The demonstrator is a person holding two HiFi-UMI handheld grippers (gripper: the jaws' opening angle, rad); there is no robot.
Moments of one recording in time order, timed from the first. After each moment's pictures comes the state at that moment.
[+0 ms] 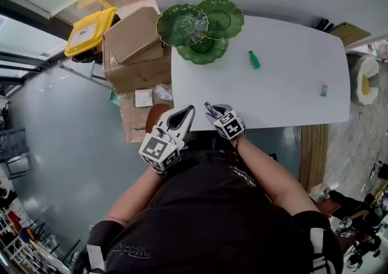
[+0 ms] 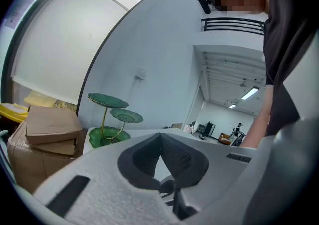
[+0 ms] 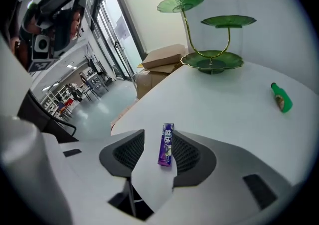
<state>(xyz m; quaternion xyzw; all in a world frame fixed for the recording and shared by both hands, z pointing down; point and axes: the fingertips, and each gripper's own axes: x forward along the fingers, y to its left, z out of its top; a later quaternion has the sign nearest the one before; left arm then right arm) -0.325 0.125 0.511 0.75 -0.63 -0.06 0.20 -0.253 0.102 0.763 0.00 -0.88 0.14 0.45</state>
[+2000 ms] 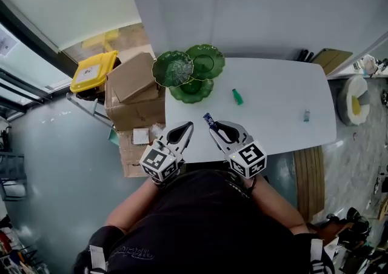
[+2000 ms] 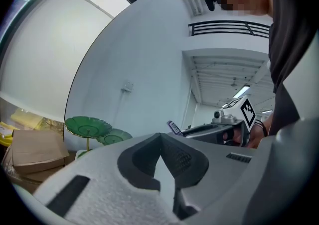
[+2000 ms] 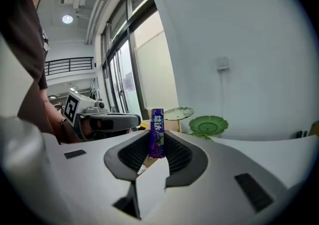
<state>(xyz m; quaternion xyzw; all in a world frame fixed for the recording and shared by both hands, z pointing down) -0.311 0.080 0.444 0.77 -0.62 -0.06 0.13 -0.252 0.049 0.450 0.05 -0.98 0.09 0.18</state>
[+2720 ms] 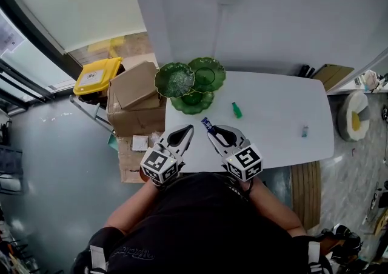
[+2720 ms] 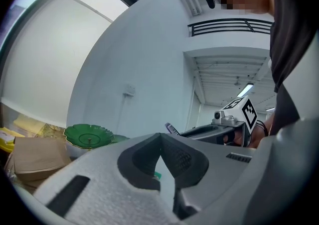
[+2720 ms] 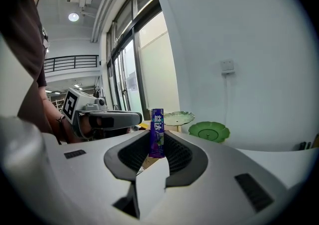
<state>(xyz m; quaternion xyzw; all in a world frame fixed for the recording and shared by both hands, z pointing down) -0.317 0.055 0.425 0.76 -0.64 -0.06 0.11 -0.265 0.026 0.436 0.03 -0.98 0.07 0.18</state>
